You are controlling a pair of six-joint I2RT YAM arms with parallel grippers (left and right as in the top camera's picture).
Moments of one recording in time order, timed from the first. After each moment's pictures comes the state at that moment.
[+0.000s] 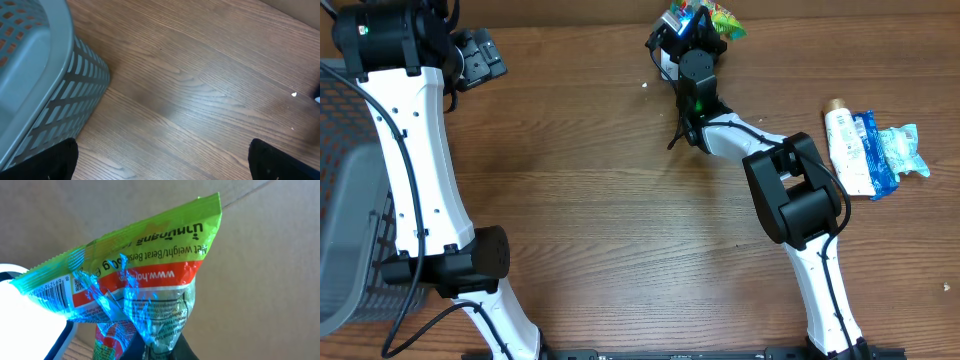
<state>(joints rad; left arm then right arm) 0.10 2.02 2.59 -1.68 -0.18 -0.38 0.44 2.46 1.71 0.83 0.61 -1.04</state>
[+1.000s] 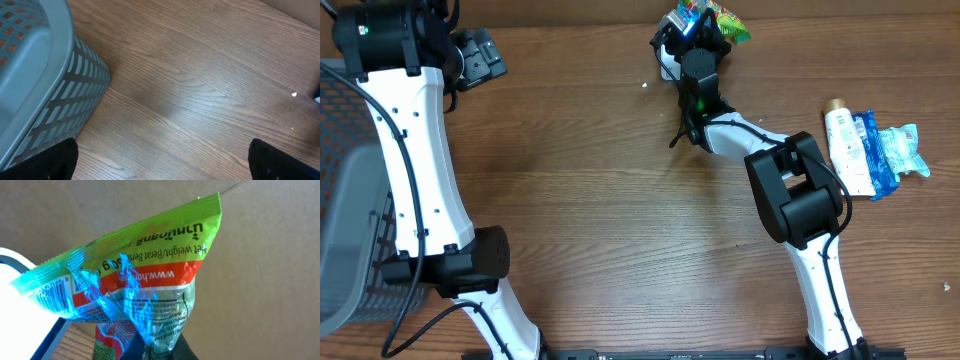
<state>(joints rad) 0.10 2.02 2.59 -1.68 -0.18 -0.38 0.43 2.46 1.71 0.79 0.64 -1.01</state>
